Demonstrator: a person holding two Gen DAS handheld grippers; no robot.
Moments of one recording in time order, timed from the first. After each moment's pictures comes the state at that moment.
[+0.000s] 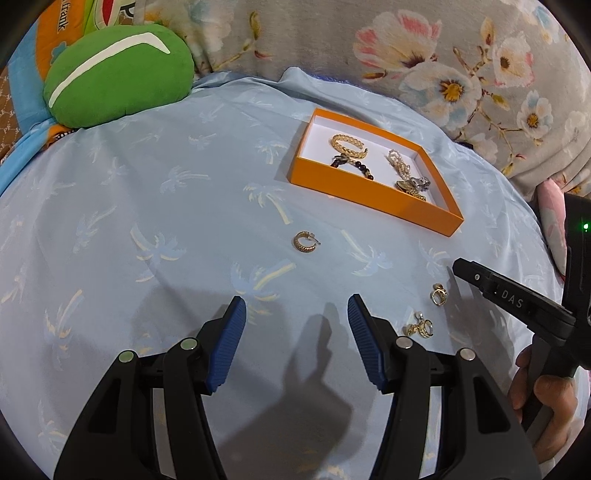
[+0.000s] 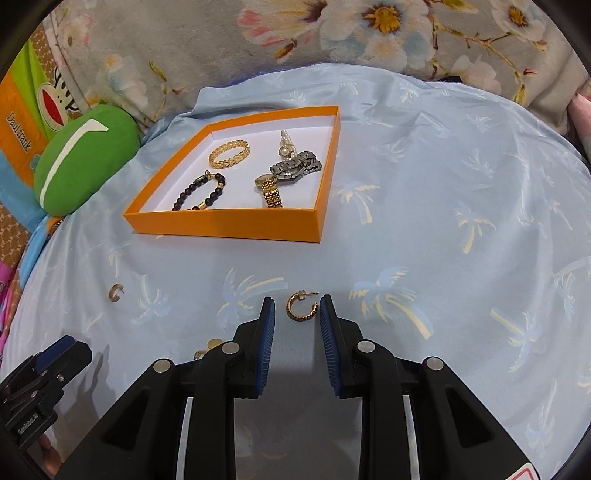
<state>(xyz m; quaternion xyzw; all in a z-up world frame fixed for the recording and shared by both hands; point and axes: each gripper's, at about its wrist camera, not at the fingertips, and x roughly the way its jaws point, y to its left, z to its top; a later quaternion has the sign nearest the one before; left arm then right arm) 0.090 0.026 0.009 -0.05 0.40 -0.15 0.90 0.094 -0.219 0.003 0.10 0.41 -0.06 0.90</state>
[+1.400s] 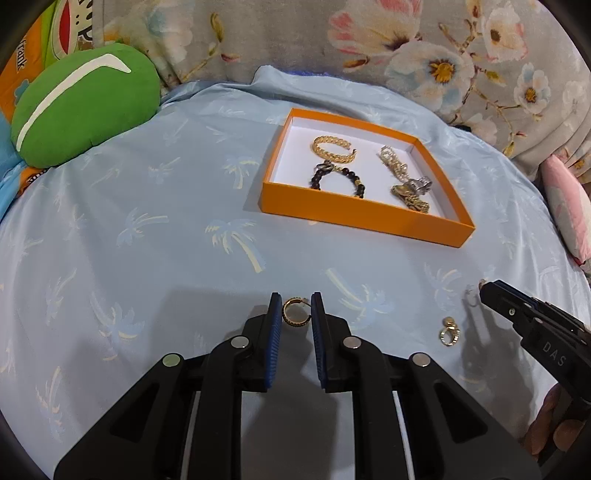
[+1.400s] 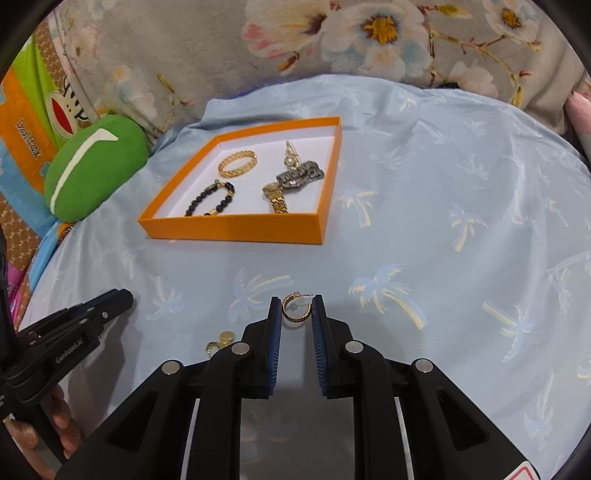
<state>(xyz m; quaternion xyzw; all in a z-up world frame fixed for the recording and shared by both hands) 0.132 -0.004 0.015 0.00 0.40 -0.17 0.90 0.073 -0.219 0.017 0.12 0.38 -0.04 0.92</state>
